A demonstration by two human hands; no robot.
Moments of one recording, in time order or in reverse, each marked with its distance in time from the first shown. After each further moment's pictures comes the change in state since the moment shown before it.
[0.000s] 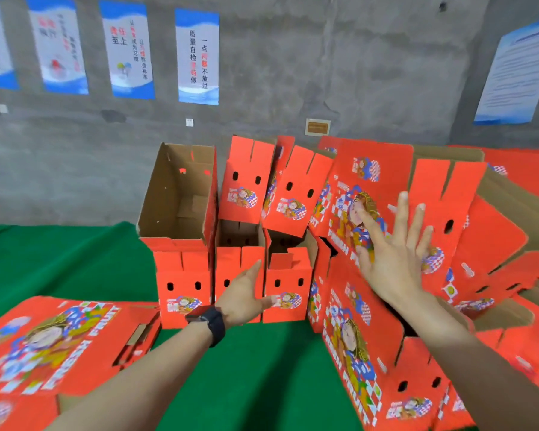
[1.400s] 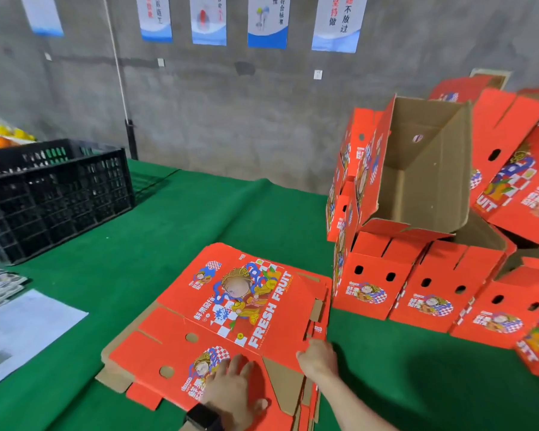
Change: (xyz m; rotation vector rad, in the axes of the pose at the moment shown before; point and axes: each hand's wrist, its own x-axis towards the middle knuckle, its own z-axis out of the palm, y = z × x) left_hand -0.201 -0.383 -0.074 0.462 -0.211 -0.584; right_hand -0.218 -0.430 0.280 0.364 -1.166 0.392
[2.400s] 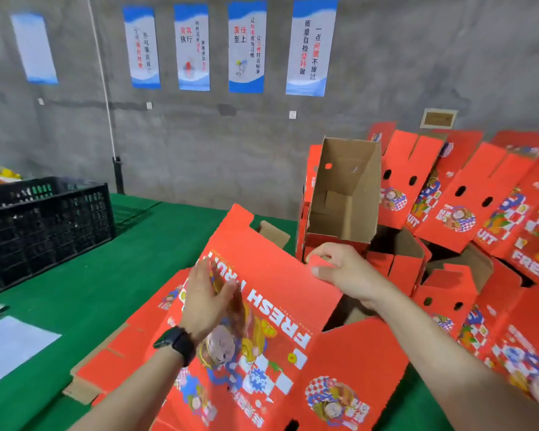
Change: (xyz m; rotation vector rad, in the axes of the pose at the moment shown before) left_hand -0.023 0.071 -0.166 -0.697 0.807 0.131; right_hand -0.106 -0.039 -0.273 0.352 -0.044 -0.732
